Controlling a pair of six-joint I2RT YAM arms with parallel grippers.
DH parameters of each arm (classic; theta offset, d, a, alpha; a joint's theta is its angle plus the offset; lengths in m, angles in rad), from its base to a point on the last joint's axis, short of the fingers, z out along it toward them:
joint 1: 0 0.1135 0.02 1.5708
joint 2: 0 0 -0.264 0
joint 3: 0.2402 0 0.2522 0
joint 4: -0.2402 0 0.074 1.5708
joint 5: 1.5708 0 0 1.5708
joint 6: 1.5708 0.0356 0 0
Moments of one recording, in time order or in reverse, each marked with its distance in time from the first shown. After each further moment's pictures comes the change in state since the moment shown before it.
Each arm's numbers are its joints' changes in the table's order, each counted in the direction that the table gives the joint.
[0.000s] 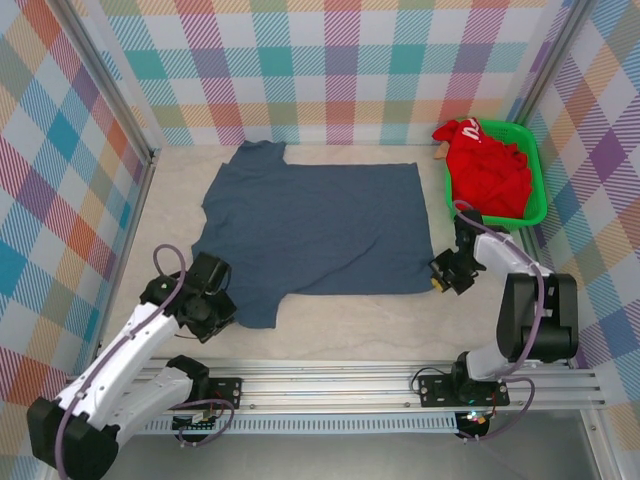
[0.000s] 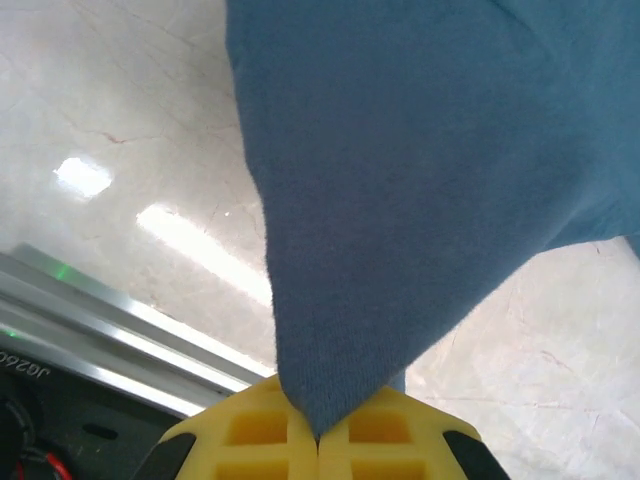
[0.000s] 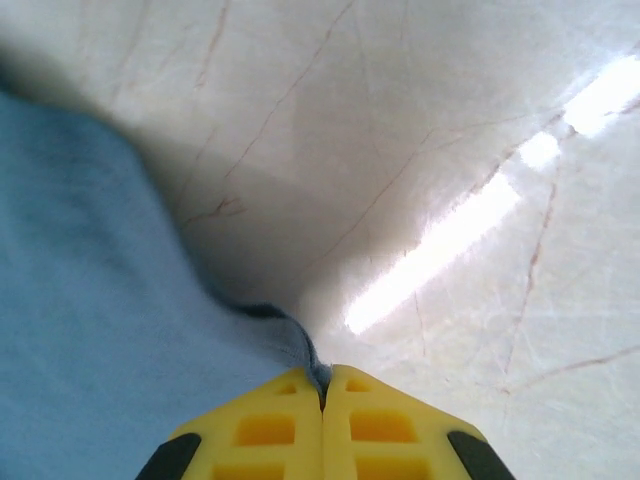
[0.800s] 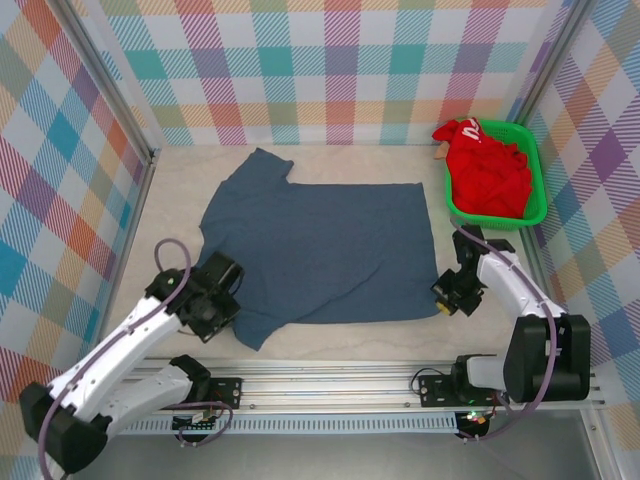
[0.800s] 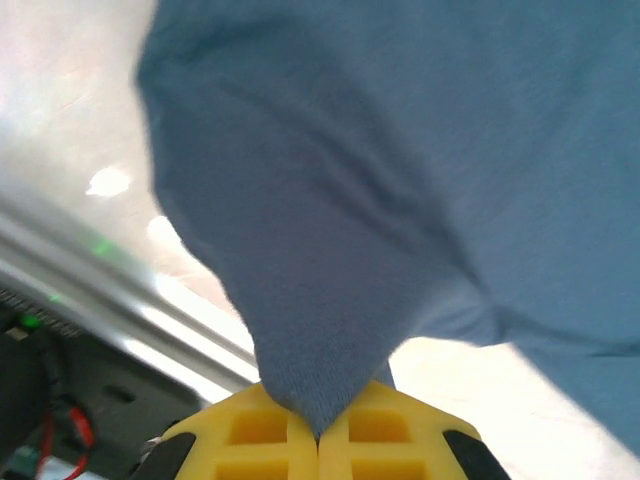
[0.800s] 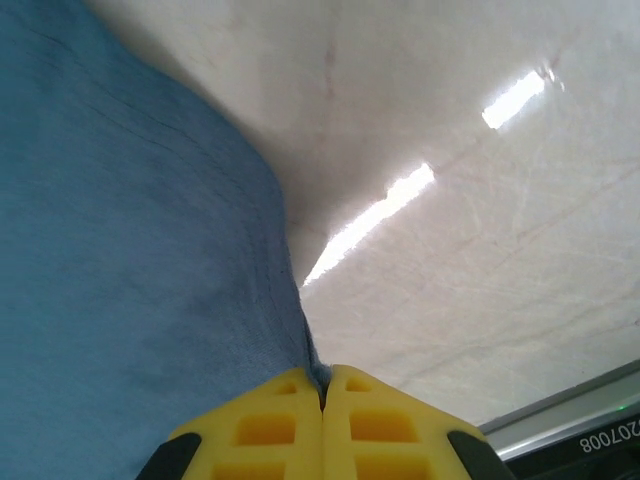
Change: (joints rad) left arm -0.134 -0.111 0.131 -0.051 -0.126 -0.167; right arm 0.040 0.181 -0.061 -0.208 0.060 -0.104
